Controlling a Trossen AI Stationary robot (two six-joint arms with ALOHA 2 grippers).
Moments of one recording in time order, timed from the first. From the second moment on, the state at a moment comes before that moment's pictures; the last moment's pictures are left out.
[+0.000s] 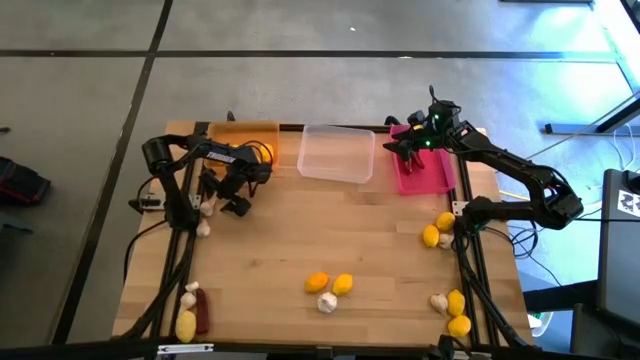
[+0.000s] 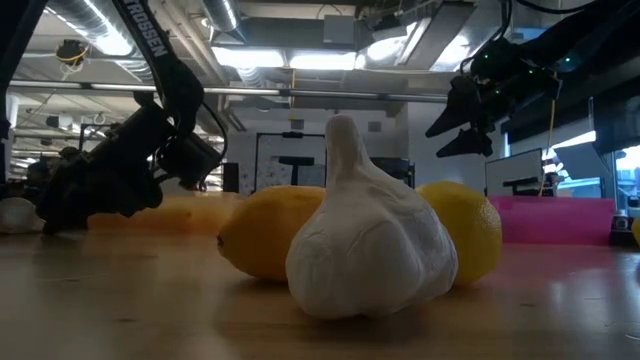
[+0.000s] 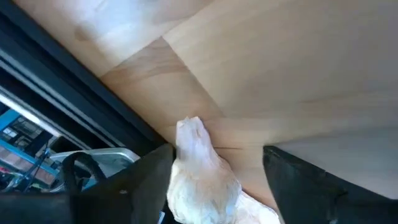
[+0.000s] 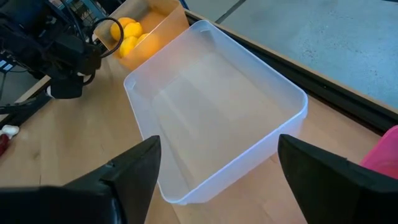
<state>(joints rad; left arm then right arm) 0.52 1.80 0.77 -1.21 -0.06 -0.53 -0.96 1.16 0.71 -0.16 -0.56 0.12</state>
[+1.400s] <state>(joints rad) 0.20 1.37 0.97 -1.15 -0.14 -0.66 -0.95 0.99 0.71 -0.21 -0.71 0.17</state>
